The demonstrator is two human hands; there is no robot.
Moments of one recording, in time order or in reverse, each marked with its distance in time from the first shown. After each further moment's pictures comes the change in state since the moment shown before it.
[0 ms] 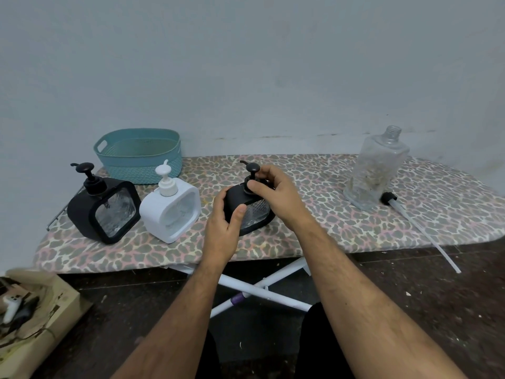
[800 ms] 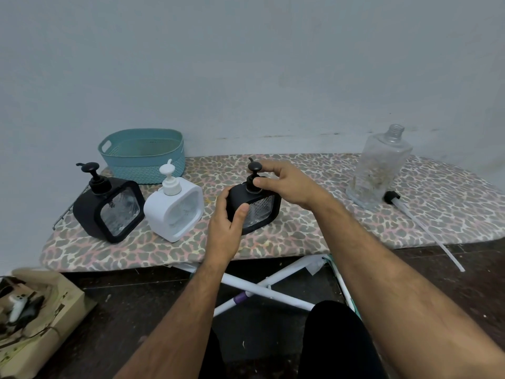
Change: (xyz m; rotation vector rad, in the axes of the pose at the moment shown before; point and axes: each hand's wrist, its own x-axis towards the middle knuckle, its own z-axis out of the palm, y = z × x) left_hand 0.000 -0.001 -0.001 -0.022 -0.016 -0.031; right_hand 0.018 -0.030 -0.023 -0.250 -0.288 0.076
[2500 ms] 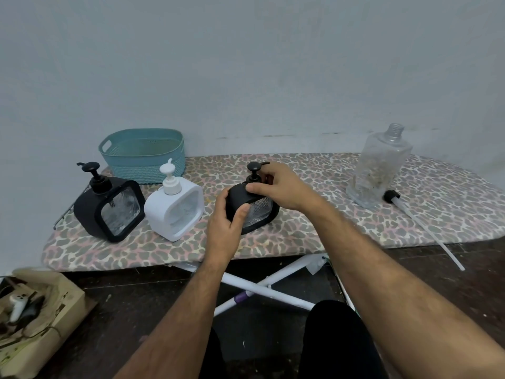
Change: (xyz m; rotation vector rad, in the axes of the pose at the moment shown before) left_hand -0.001 -0.004 -0.001 0.006 0.027 -0.019; right_hand -0.002 -0.003 0.013 -0.342 0.084 -0.047
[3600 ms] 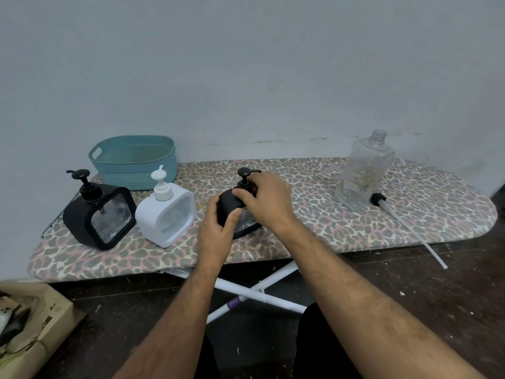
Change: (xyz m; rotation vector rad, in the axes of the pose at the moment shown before) left_hand -0.001 0.002 0.001 0.000 0.036 0.036; right_hand -0.011 -0.008 0.032 -0.396 0.381 0.074
